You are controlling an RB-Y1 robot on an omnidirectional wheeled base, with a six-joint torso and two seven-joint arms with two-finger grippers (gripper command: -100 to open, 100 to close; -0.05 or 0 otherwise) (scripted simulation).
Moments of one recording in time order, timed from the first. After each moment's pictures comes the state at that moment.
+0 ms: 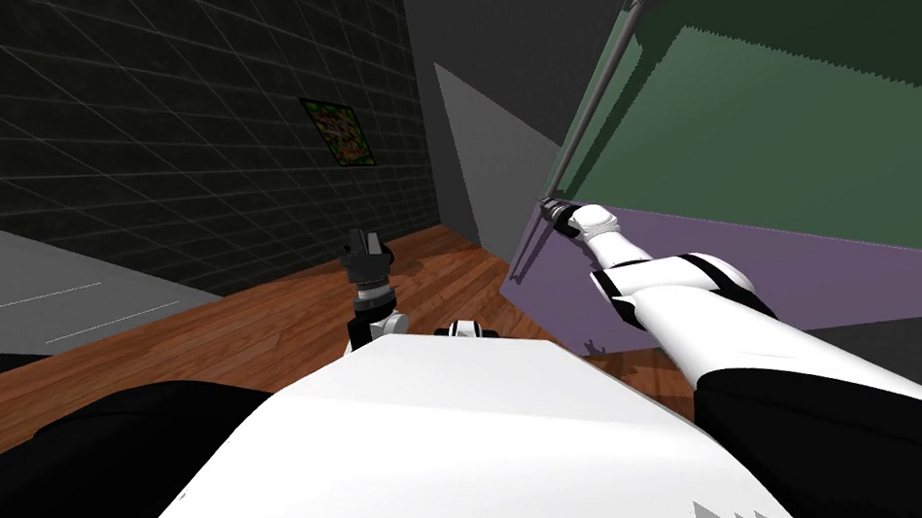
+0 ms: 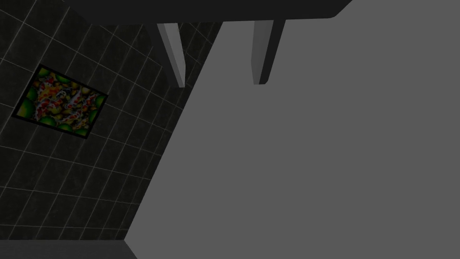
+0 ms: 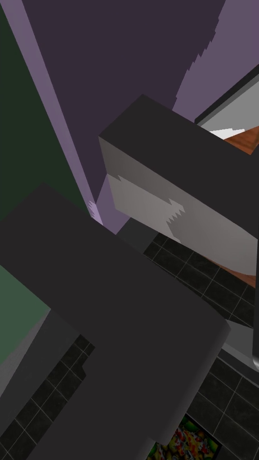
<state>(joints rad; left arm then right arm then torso) 0.48 0.03 -0.07 -2.35 0.12 -0.59 -0.13 -0.99 -0.84 0.27 -0.66 1.37 -0.33 1.59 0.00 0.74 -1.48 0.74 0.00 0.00</state>
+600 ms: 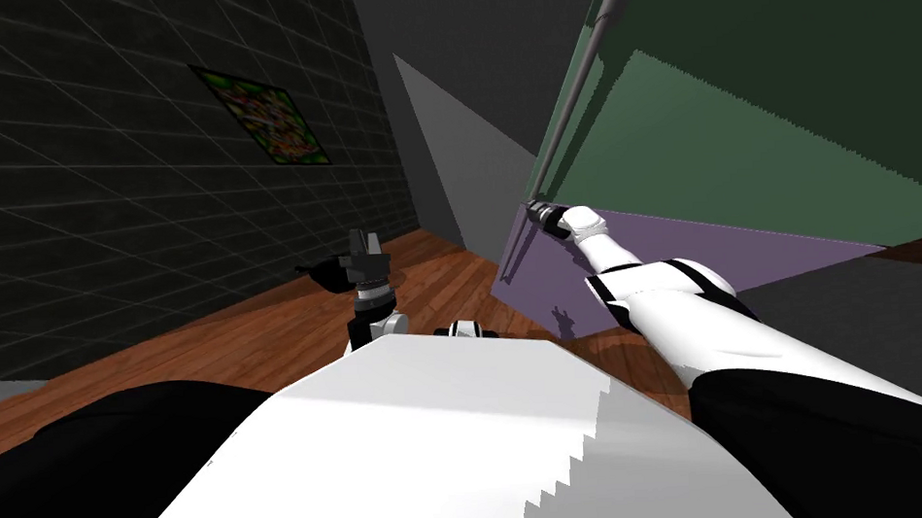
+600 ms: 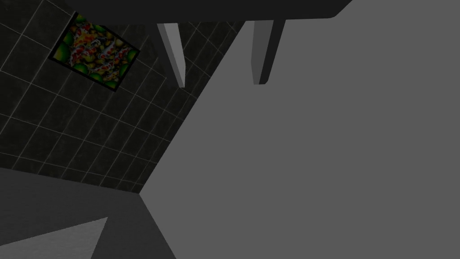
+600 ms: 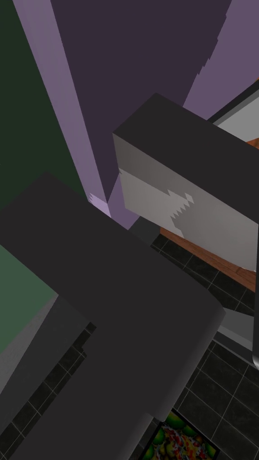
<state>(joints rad) 0.48 0.03 -0.07 -2.35 0.12 -0.59 -0.13 -0.95 -0.81 0.29 -0.81 1.33 -0.41 1.59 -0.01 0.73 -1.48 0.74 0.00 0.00</state>
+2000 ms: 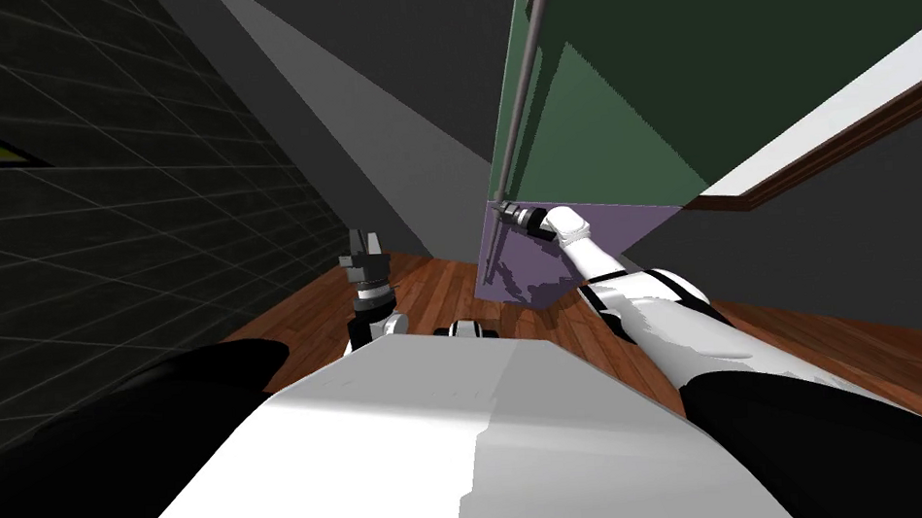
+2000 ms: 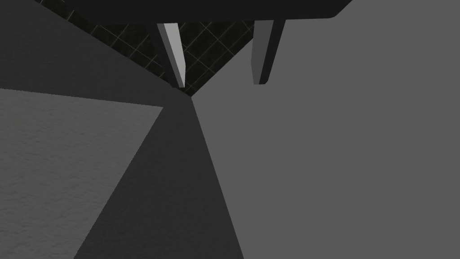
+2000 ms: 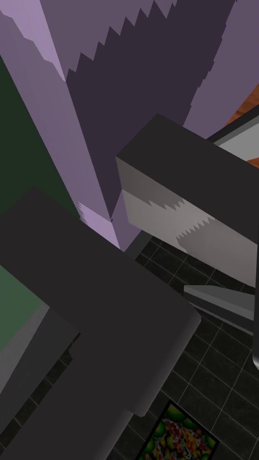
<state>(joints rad) 0.48 0.03 -0.07 -2.35 0.12 -0.59 -0.13 -0.86 -0.76 0.32 -1.16 1.22 -0.61 1.61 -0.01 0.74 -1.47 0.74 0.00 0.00</state>
